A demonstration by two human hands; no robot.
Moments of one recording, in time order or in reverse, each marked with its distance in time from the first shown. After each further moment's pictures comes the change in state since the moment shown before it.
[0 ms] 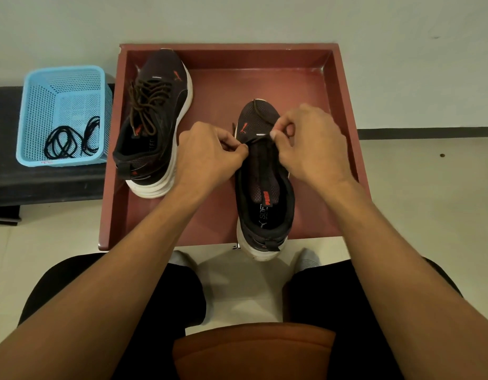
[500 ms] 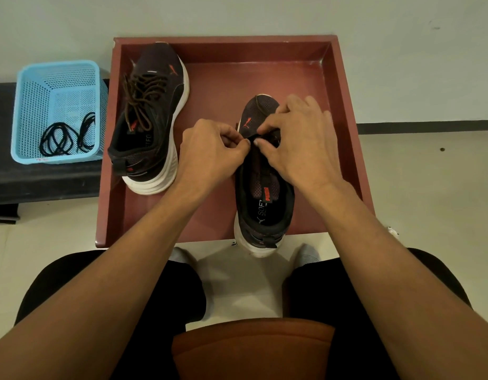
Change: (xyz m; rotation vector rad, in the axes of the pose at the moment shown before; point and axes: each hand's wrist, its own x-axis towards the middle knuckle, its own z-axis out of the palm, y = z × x) left_hand -0.001 -0.001 0.007 -0.033 -0.051 0.016; right_hand -0.006 -0.010 0.004 -0.138 -0.015 -0.158
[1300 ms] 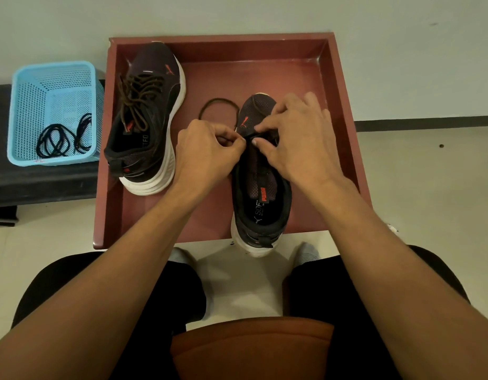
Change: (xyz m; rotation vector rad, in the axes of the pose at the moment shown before) left_hand 0.001 -0.004 0.004 -0.047 0.044 0.003; right_hand 0.000 0.002 -0.002 -0.046 -0.002 -0.027
